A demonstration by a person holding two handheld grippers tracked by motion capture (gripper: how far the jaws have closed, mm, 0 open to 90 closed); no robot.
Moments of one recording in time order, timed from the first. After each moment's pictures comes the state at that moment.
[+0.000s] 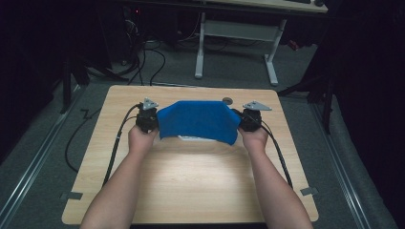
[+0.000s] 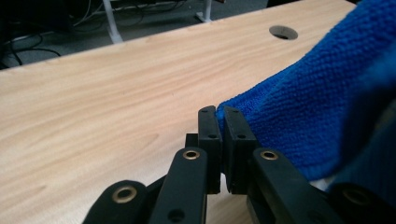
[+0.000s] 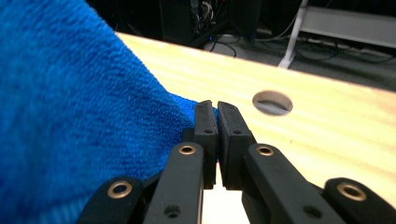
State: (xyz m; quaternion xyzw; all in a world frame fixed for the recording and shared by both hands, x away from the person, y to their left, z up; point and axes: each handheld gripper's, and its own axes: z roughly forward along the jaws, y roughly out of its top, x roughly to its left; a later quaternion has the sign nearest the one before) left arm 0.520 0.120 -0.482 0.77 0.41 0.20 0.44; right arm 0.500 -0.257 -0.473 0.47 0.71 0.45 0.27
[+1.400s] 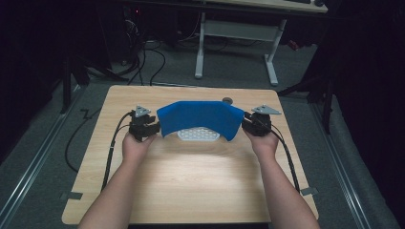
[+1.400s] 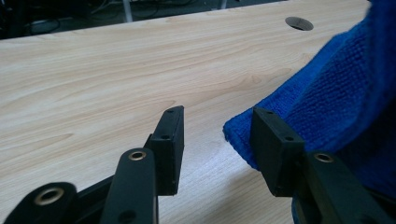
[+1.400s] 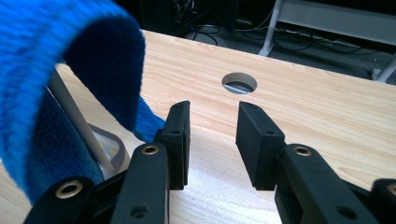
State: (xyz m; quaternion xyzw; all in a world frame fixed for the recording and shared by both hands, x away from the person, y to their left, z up) left arm 0.497 0.141 -0.487 0.75 0.45 0.20 0.44; right arm 0.476 -0.281 -0.464 0.49 0.71 0.42 0.29
